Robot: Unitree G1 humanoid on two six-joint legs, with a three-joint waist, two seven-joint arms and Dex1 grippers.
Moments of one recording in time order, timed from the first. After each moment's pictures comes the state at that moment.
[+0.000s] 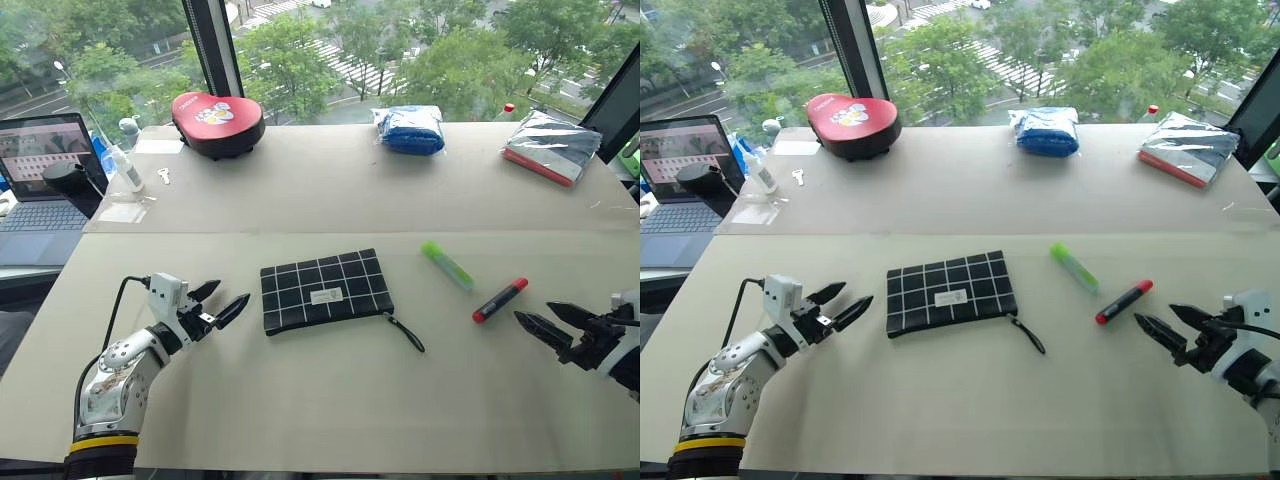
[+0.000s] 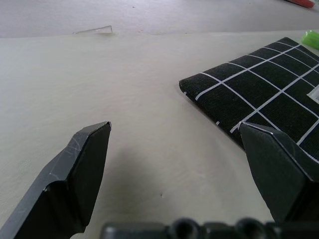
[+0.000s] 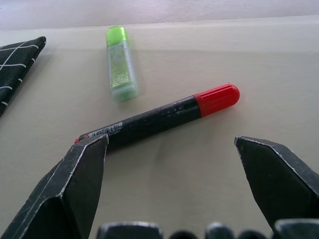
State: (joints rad) left arm -0.05 0.46 0.22 0.02 -0.47 0.30 -0.75; right arm 0.13 -0.75 -0.56 0.05 0.57 0.45 0.91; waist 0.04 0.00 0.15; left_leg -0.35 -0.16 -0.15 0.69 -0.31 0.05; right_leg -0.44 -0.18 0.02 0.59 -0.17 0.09
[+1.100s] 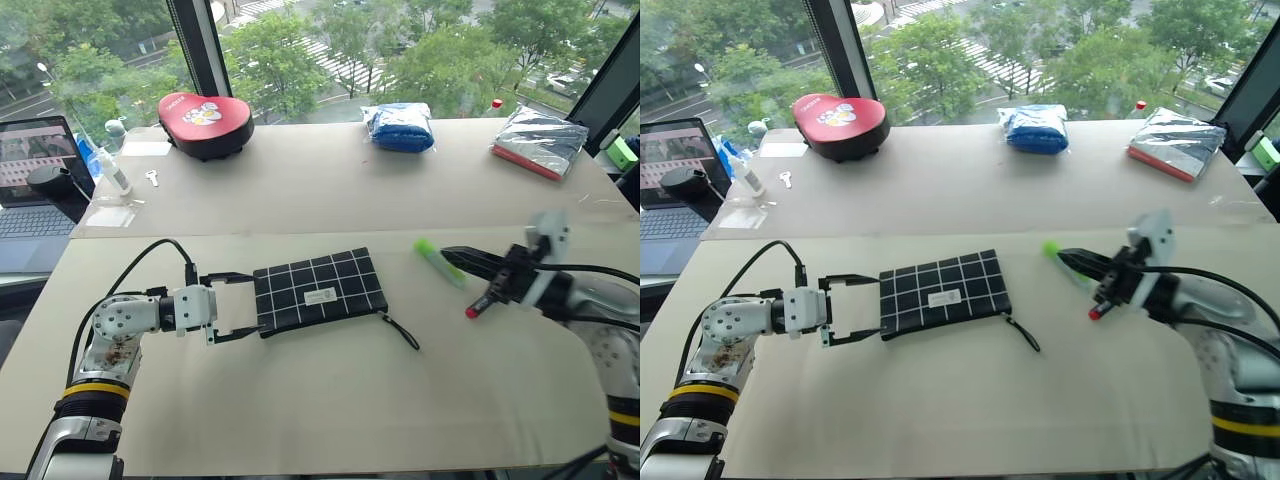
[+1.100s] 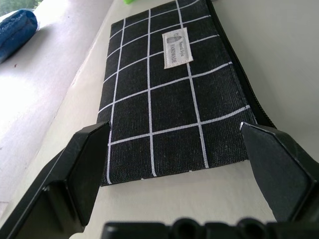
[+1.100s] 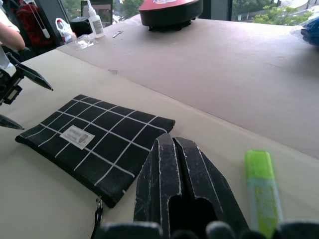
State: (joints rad) left arm -0.31 0.67 0.00 0.39 -0.16 -0.60 -1.28; right arm -0.29 -0.71 -0.17 -0.22 0.60 0.58 0.84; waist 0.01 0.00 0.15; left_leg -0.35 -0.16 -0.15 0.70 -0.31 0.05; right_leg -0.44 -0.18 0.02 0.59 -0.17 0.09
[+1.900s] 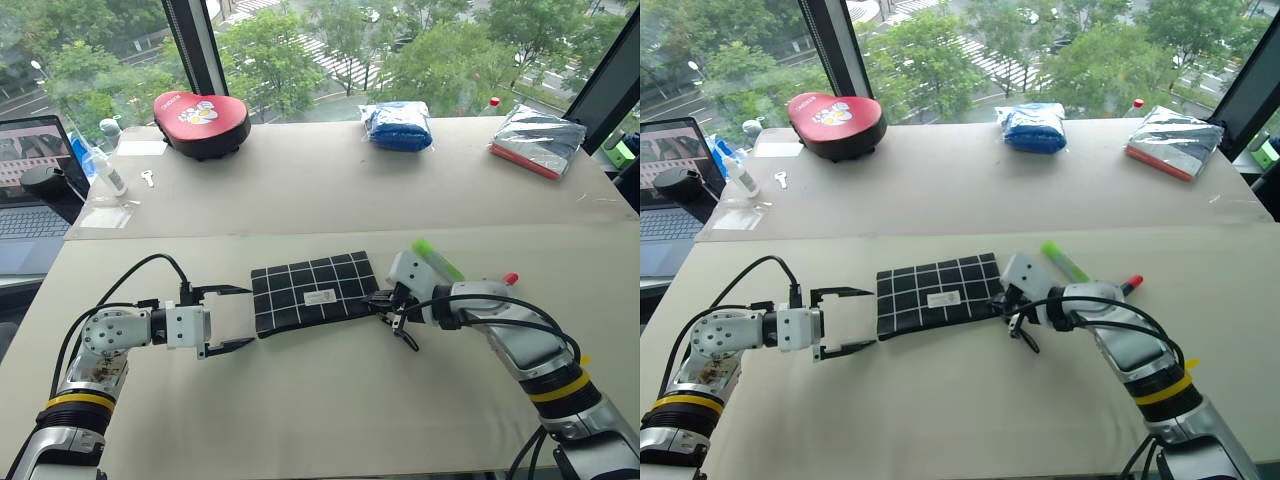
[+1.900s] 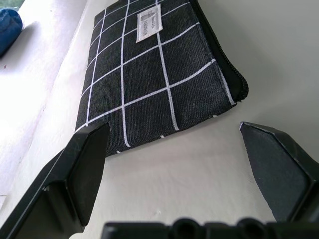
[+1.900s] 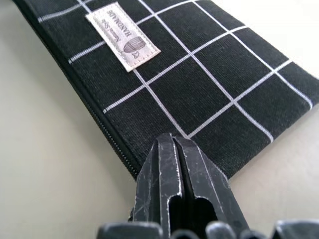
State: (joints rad) left arm -0.24 0.72 -0.03 0.41 -0.15 -0.74 -1.21; right arm -0.43 -0.68 0.34 -0.16 0.15 0.53 0.85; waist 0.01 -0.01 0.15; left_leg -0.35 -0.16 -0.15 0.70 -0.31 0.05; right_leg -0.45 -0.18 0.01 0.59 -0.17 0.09
